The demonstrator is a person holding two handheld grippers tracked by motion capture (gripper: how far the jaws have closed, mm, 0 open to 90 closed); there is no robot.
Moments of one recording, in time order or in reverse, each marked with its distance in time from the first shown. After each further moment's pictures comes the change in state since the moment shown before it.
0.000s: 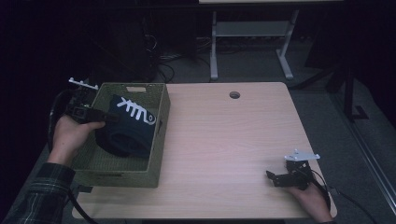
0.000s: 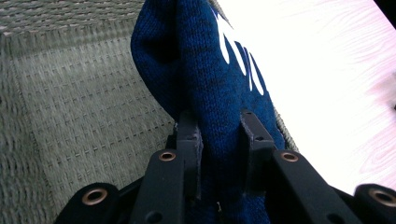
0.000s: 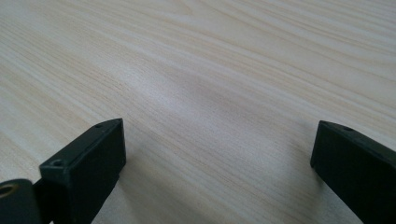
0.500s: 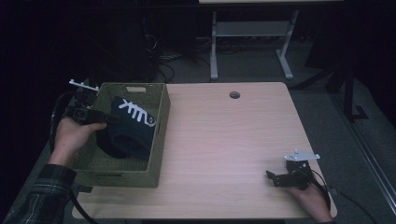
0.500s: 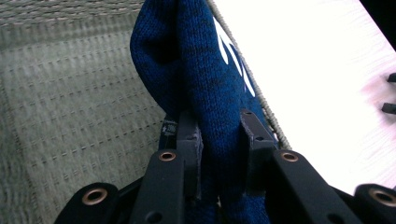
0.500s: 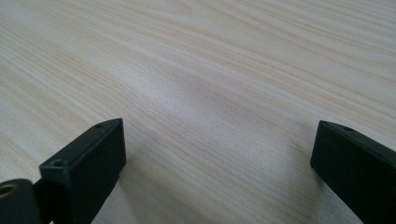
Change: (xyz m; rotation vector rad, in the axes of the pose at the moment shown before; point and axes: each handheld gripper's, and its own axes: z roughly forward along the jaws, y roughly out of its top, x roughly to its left) left arm -0.004 -0.001 0.008 -0.004 -0.056 -0.004; right arm 0.000 0.000 0.000 0.000 0.000 0.000
